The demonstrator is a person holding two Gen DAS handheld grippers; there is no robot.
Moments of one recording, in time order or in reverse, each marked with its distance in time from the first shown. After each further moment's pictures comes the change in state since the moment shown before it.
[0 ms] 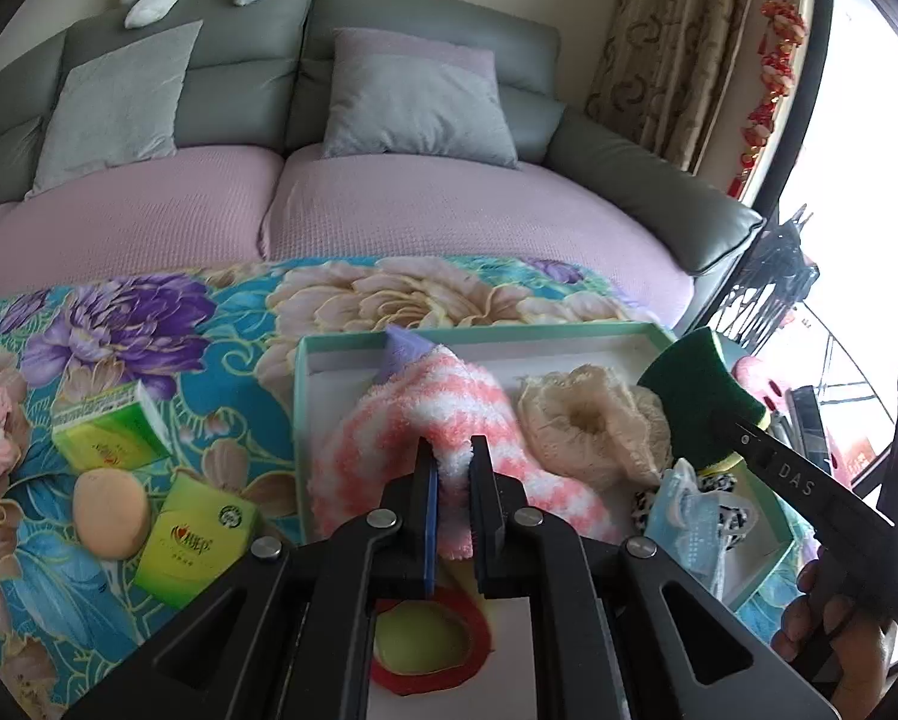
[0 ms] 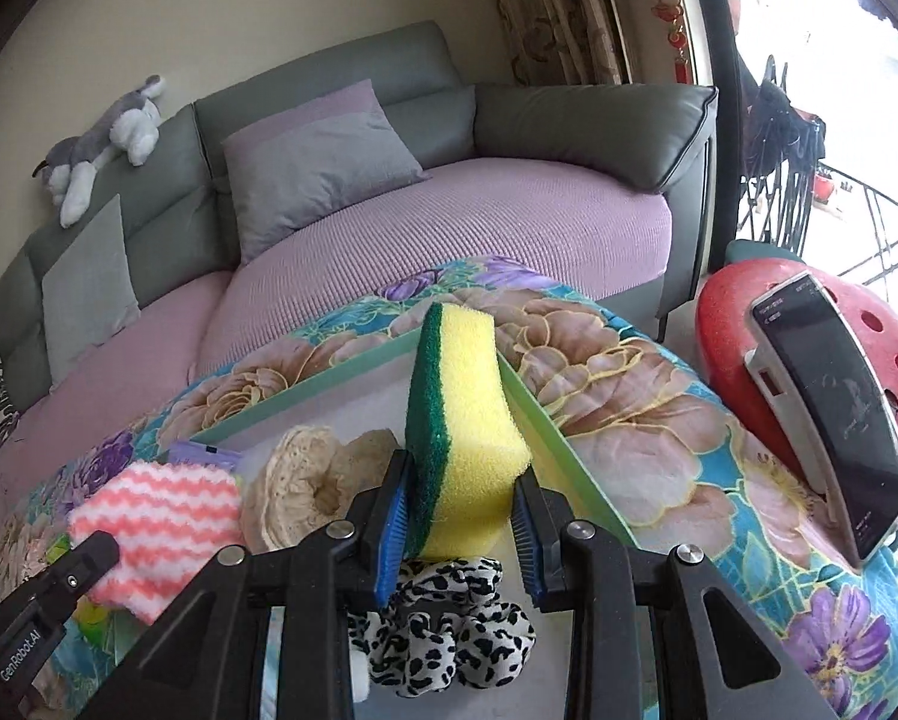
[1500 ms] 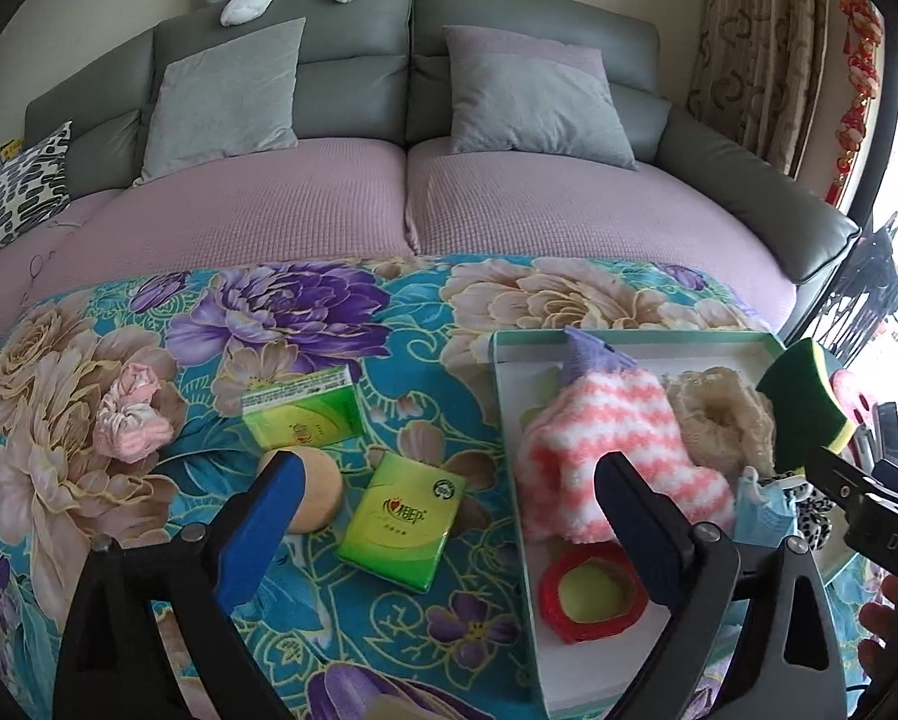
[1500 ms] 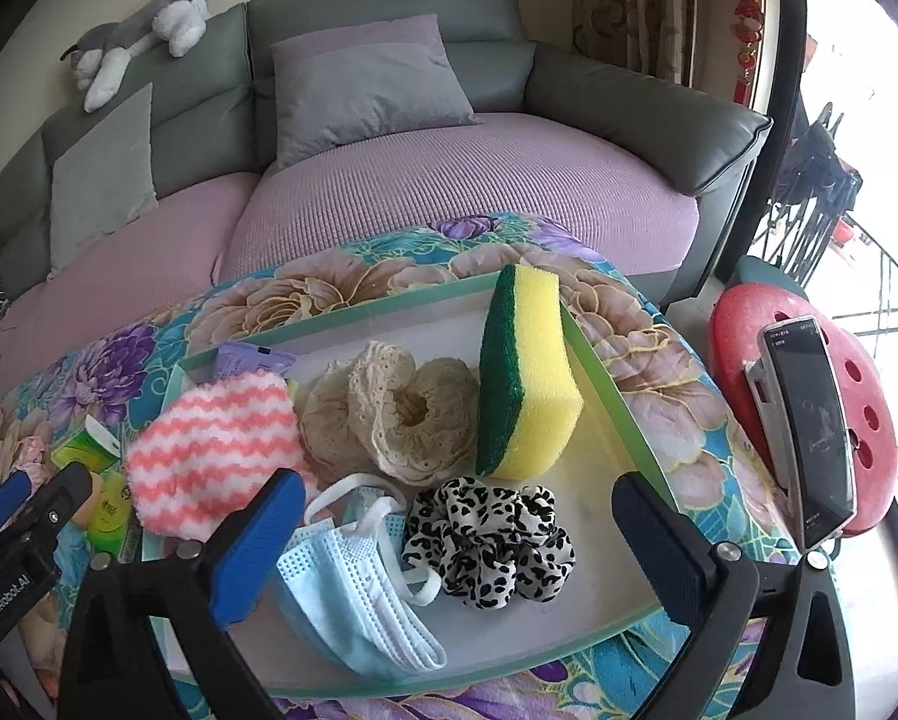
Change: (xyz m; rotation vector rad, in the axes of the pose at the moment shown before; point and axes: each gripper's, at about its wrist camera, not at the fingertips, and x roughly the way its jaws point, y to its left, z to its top) left arm -0.039 0.048 0.004 -0.048 0.027 0.259; right arm -0.029 0.056 0.000 -0.183 0.149 -0.082
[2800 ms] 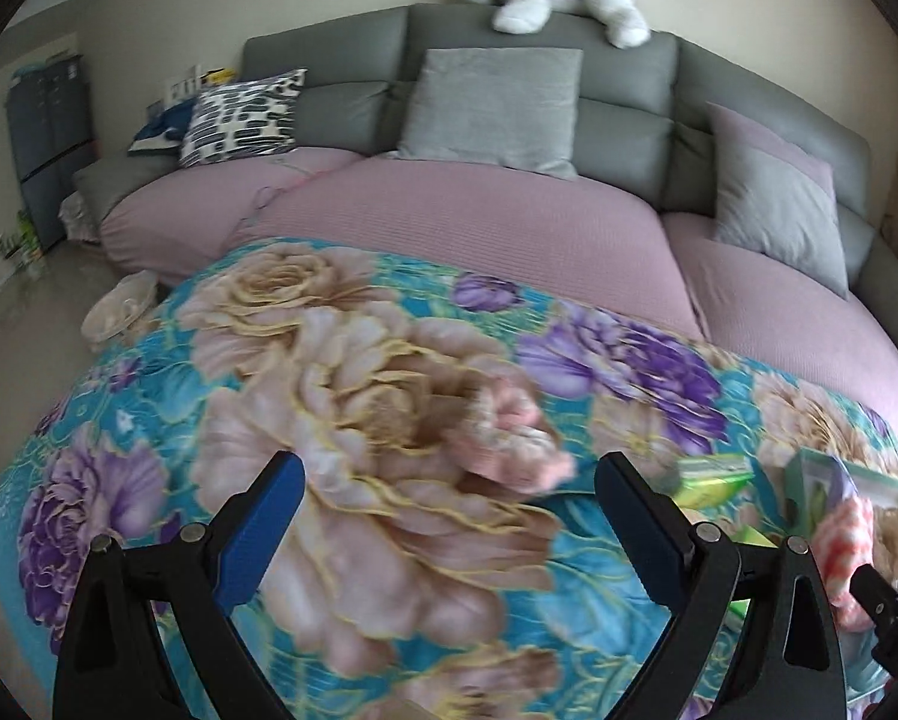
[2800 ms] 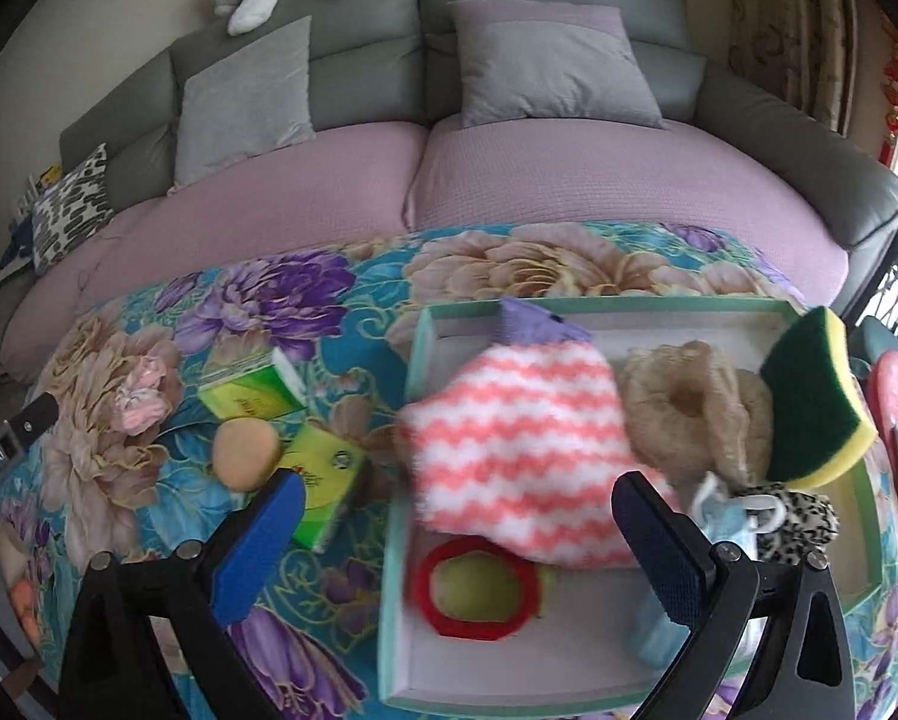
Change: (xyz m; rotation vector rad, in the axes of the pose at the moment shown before) left arm -0.054 0.195 -0.012 -0.331 -0.082 0.372; right arm -0.001 0.156 -0.017 -0.222 0.048 0.233
